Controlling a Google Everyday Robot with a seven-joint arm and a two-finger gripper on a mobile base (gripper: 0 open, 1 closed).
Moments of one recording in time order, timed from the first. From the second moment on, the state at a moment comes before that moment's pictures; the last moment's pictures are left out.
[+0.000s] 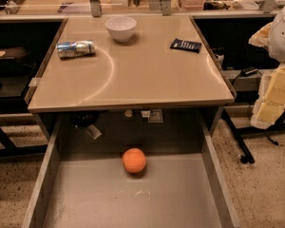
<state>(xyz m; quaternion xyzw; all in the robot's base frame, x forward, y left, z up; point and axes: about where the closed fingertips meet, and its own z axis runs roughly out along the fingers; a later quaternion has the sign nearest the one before) 0.438 -0.217 0.976 -0.60 0.78 -0.03 0.16</state>
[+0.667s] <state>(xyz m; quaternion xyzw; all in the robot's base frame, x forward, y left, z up) 0.432 -0.219 0.943 -0.60 0.79 -0.02 0.15</state>
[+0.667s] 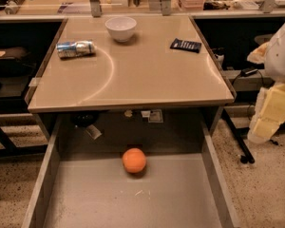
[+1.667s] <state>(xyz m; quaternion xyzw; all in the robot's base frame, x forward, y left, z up) 0.405 -0.186 0.747 -0.63 0.77 0.10 0.10</state>
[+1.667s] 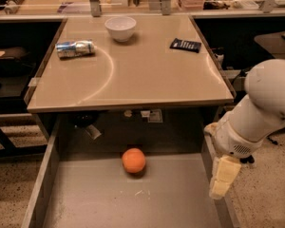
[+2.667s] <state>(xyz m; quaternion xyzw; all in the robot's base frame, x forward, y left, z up) 0.408 -0.154 0.717 -0.62 0.75 0.16 0.16</state>
